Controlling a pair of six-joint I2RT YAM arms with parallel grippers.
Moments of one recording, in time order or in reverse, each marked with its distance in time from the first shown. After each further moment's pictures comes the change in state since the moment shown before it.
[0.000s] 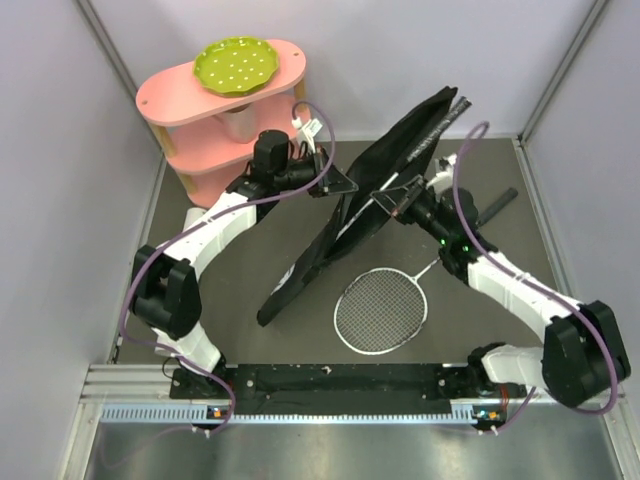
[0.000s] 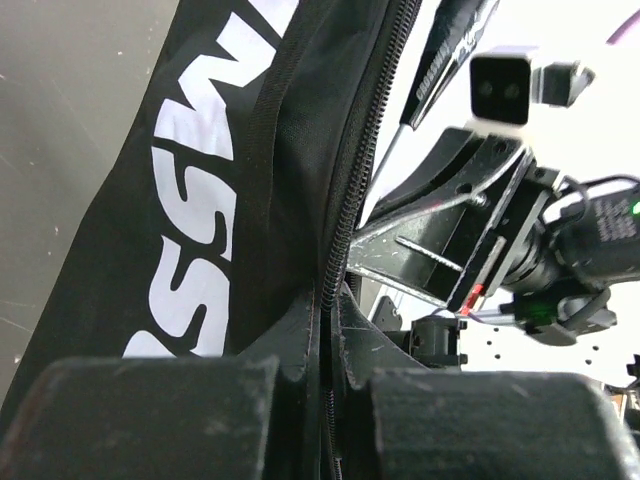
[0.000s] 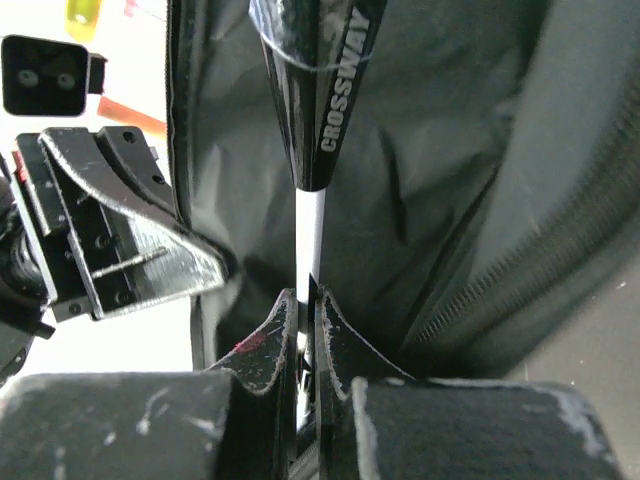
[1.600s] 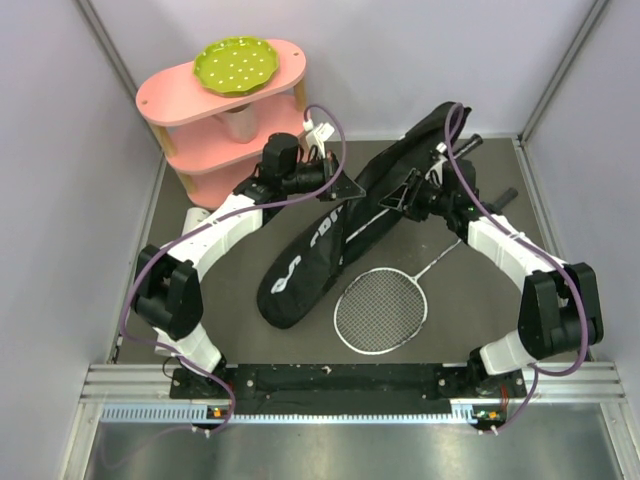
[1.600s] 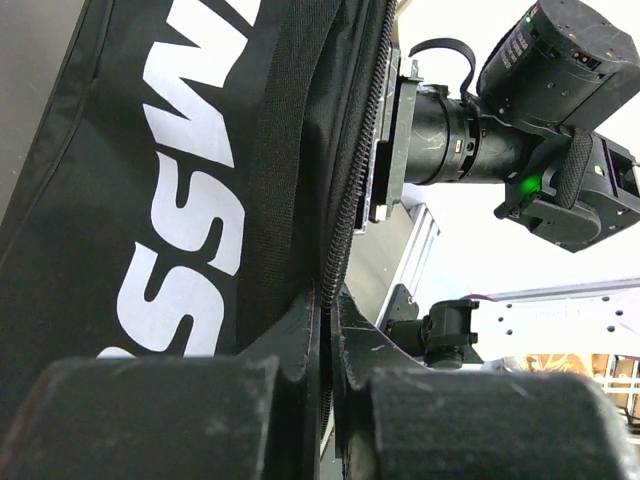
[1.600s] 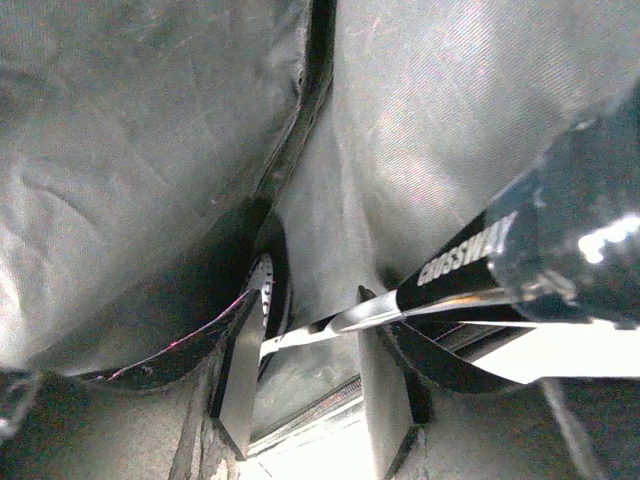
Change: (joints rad) left arm -0.052 0.004 0.003 -0.014 -0.023 0.073; right arm -0.190 0.270 0.337 -0.567 -0.322 -0.212
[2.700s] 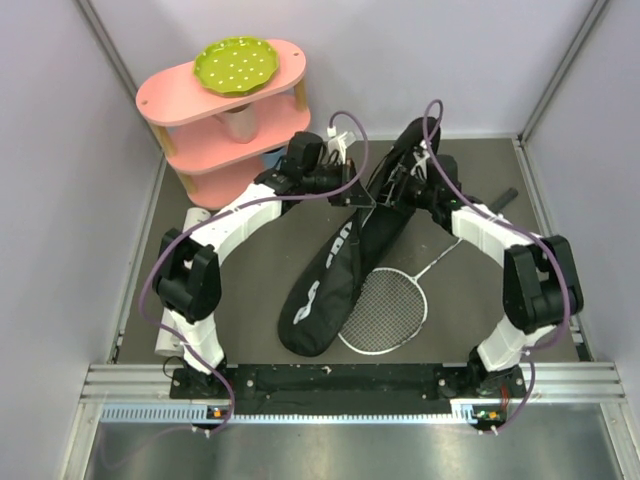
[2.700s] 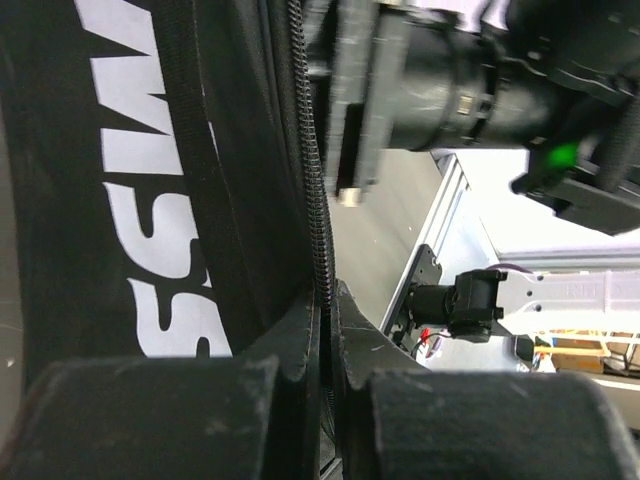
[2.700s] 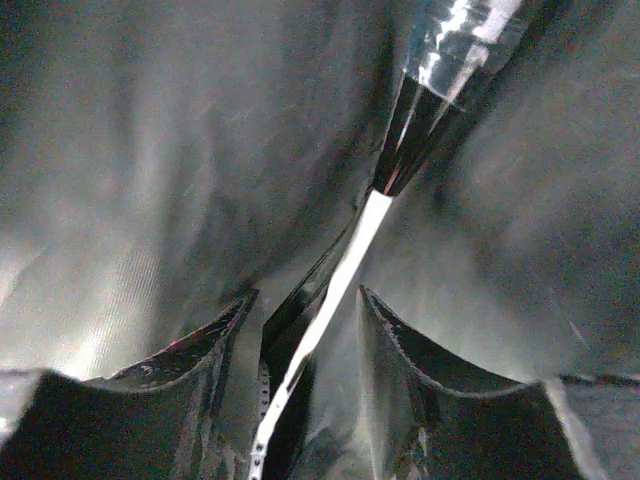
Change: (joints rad) left arm -0.048 0.154 0.164 -0.209 0.019 0.119; right arm 0.040 0.200 0.092 0.109 0.042 -0.027
